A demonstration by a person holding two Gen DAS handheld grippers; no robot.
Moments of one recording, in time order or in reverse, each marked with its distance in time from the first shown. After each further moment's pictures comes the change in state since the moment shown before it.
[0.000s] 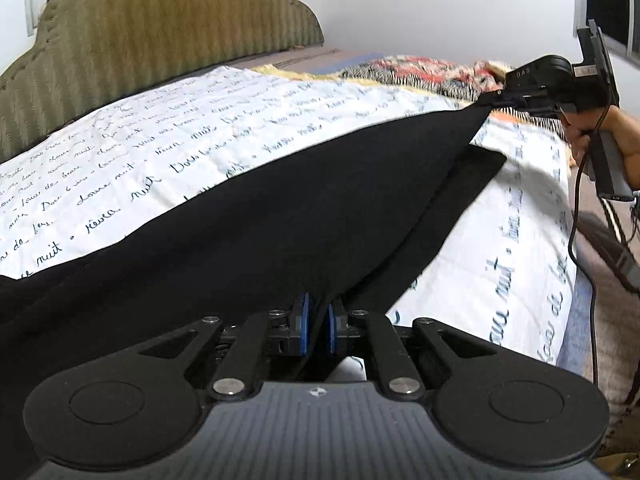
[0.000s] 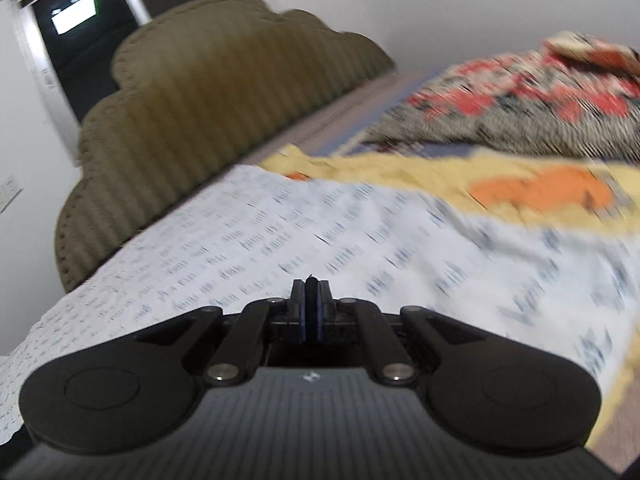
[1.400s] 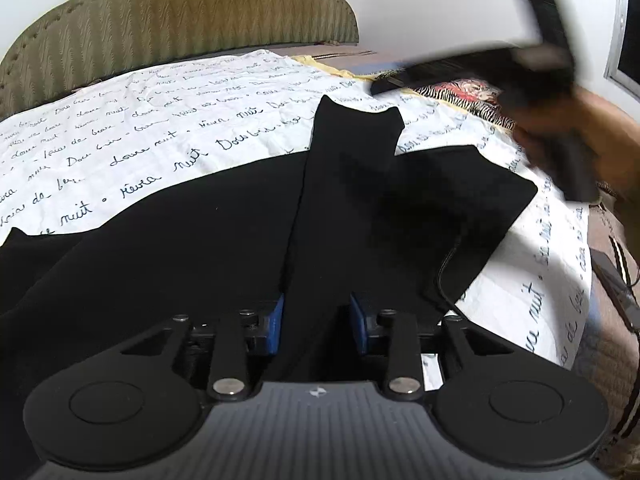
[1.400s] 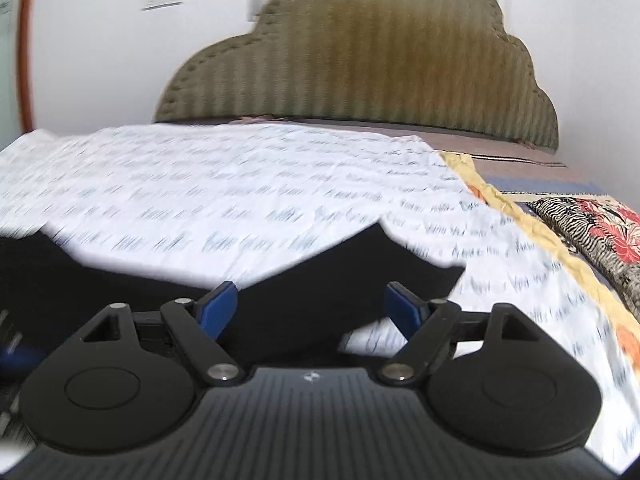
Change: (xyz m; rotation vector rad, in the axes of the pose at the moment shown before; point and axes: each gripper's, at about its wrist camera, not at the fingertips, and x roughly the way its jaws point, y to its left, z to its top) left arm -0.004 0.049 -0.008 -0.170 0.004 -0.009; right arm 0.040 0.201 -0.040 -0.692 0.123 0.183
